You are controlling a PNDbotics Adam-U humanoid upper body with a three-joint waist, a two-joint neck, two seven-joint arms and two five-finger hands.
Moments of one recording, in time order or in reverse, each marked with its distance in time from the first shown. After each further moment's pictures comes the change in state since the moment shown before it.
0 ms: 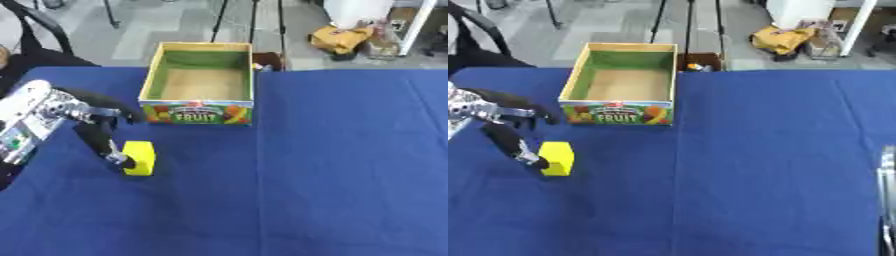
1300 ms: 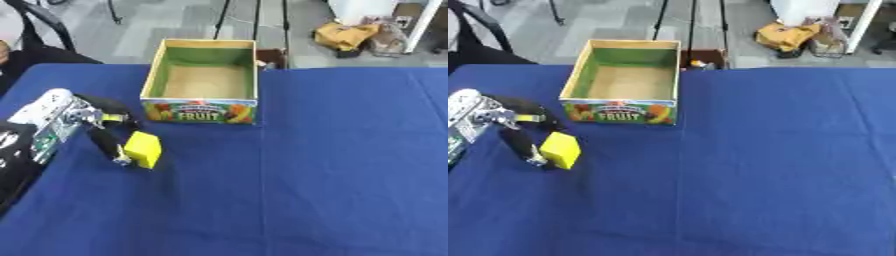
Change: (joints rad) left arm -0.041 -0.045 0.030 0.102 -0.121 -0.114 0.026; right arm -0.008 0.000 -0.006 0.000 -0.008 0.011 -0.008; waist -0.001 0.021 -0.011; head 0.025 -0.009
